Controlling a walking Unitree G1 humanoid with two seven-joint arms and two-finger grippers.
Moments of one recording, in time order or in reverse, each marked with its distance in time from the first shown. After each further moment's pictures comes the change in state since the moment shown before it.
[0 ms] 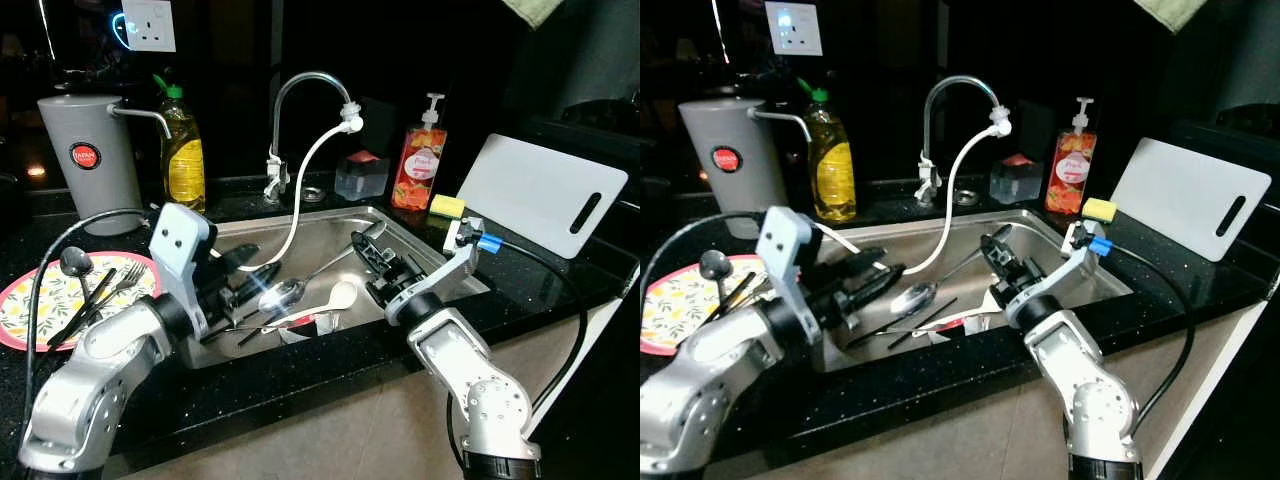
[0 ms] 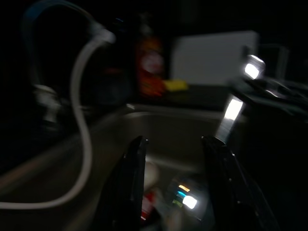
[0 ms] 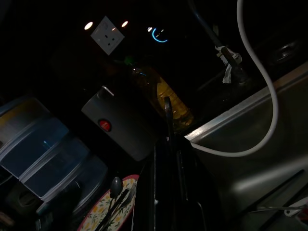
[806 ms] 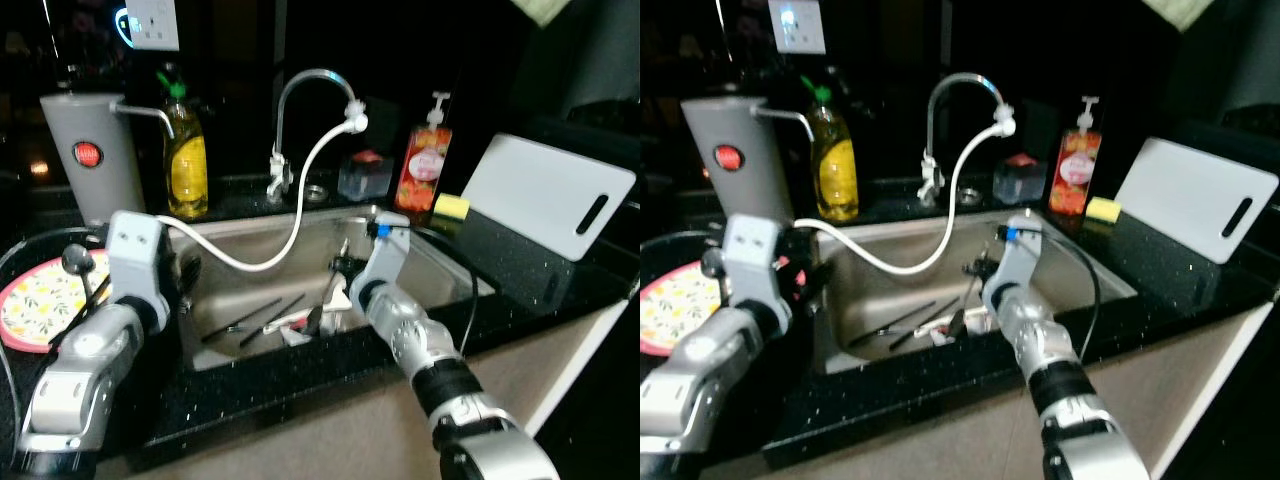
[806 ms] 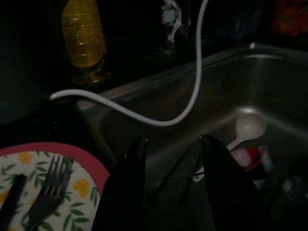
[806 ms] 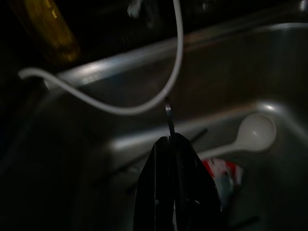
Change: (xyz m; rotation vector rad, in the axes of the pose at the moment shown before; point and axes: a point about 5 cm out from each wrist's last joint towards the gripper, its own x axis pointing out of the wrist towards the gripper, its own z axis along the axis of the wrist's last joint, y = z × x) left arm -0.017 0.047 -0.047 0.059 0.290 0.426; right arm 0.066 -0.072 -0.047 -0.517 0.293 -0.281
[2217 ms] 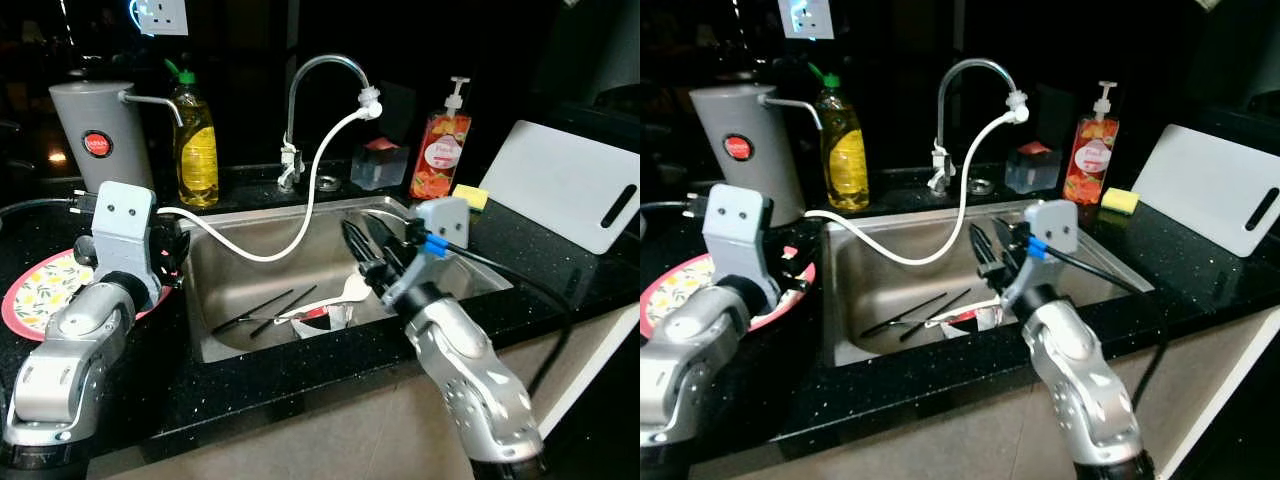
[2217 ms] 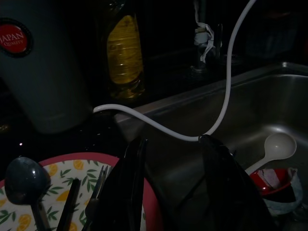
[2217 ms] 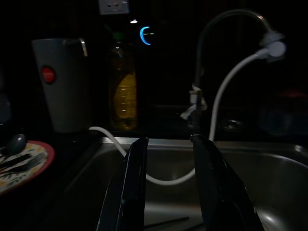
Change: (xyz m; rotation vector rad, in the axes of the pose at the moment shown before) left arm -0.009 0.007 0.038 -0.007 -0.097 0.105; right arm -0.107 0.037 0.062 -0.247 -0.448 0.147
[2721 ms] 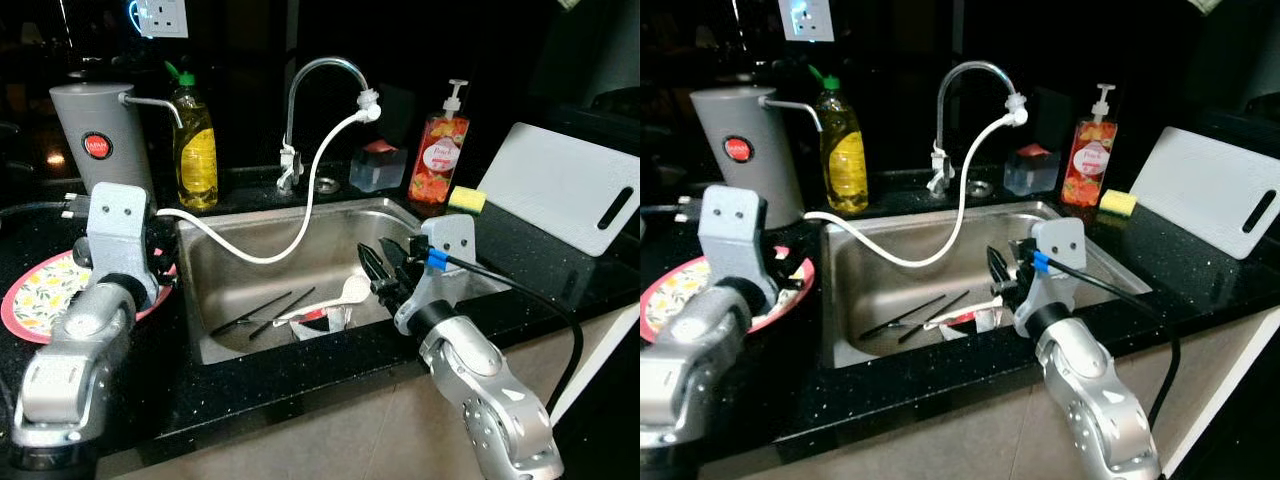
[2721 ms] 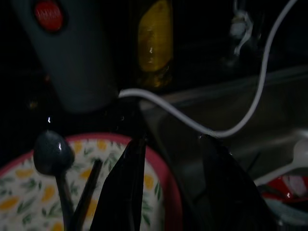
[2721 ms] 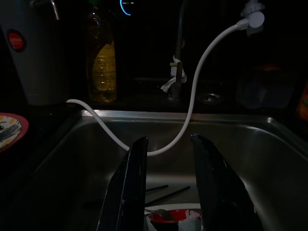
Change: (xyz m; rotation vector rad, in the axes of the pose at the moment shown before) left arm -0.002 0.003 -0.011 -0.010 0.075 0.166; right arm -0.012 -0.008 -0.012 -0.036 0.118 -0.060
